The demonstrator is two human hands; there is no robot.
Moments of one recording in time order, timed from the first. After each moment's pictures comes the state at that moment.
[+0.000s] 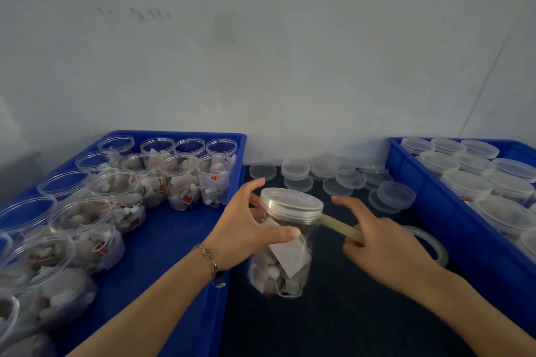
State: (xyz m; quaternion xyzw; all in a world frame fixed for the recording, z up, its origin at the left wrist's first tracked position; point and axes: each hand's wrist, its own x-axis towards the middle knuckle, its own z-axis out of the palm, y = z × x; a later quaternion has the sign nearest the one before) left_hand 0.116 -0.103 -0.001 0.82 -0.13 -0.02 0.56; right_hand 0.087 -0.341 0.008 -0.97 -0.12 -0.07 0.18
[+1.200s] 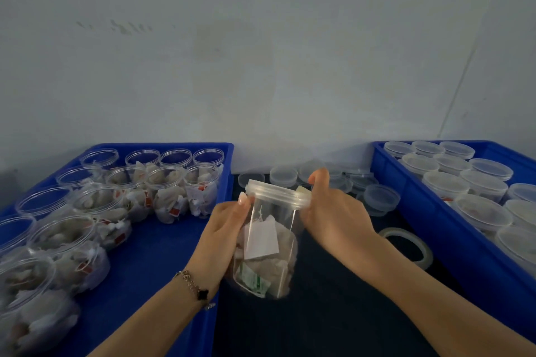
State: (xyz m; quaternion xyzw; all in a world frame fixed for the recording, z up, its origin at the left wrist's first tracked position) left_hand 0.104 -0.113 0.005 0.71 -0.04 -0.03 0.71; right_hand 0.119 -0.289 0.034 -0.98 -0.03 -0.13 0.15
